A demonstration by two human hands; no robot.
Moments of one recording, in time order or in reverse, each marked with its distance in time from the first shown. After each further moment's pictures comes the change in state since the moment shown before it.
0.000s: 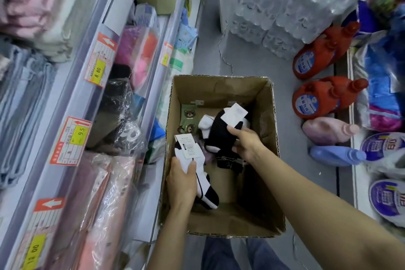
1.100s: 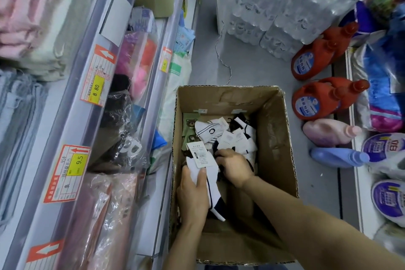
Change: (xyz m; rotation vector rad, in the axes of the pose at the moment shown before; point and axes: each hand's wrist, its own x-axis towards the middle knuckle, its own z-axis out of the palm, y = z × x) left_hand 0.019 -0.001 0.009 -0.143 -0.050 0.094; right_hand 0.062 0.075 -0.004 -1.619 -0.134 -0.986
